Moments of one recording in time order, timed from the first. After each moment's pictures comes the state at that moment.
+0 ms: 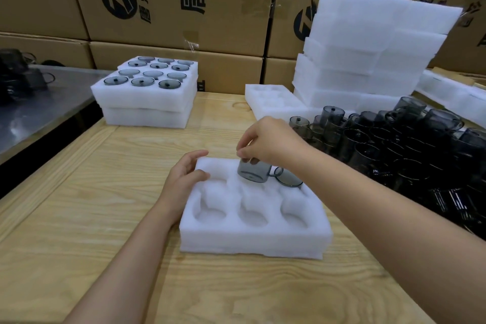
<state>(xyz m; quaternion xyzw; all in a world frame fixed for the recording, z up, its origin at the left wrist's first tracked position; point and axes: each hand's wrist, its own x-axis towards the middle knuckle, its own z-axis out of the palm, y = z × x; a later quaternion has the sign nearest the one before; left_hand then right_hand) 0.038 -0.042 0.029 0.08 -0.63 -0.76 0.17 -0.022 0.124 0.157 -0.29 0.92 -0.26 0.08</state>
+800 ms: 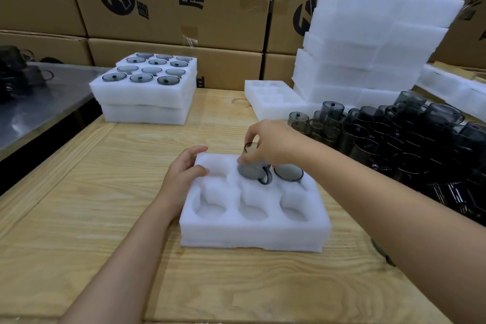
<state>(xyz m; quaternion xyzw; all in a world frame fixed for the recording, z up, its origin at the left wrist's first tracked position) 0.041 -0.040 0.033 0.09 -0.63 -0.76 0.16 -0.037 0.132 0.146 -0.31 0.93 -0.17 0.09</state>
